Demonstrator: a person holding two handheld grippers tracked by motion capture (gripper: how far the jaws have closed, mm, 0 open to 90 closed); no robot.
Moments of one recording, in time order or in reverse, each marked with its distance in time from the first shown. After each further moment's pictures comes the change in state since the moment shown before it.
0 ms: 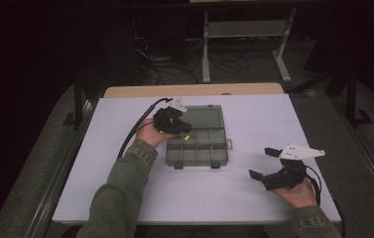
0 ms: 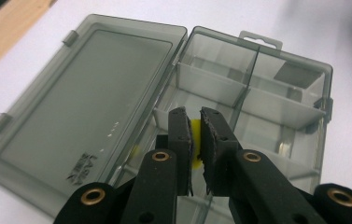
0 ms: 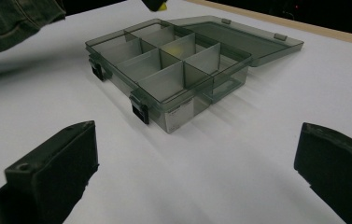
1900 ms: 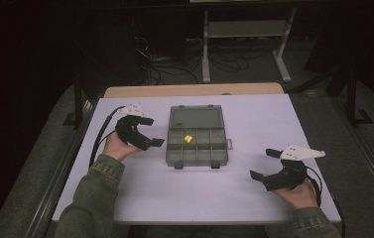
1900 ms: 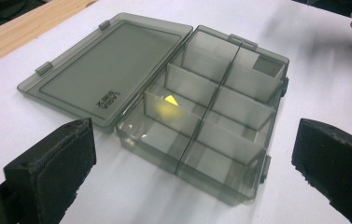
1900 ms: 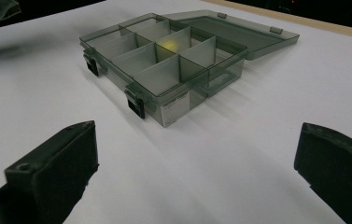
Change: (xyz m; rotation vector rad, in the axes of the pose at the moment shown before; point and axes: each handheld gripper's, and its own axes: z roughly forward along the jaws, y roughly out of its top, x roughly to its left) left arm 0.002 -0.079 -0.081 -0.189 0.002 -0.122; right arm -0.001 -0.003 -0.001 0.013 -0.015 0.012
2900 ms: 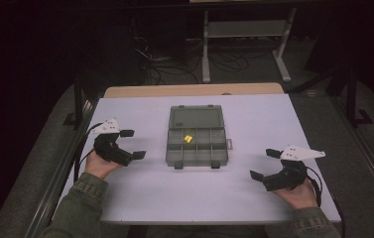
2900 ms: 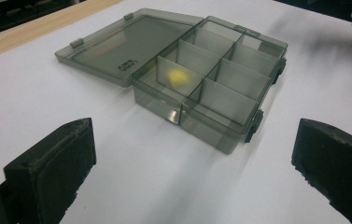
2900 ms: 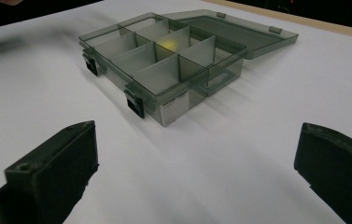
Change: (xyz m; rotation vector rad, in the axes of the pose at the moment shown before) left arm -0.017 -0.055 -0.043 -0.096 0.089 -0.040; right arm 0.000 -0.001 0.000 -0.001 -0.004 0.001
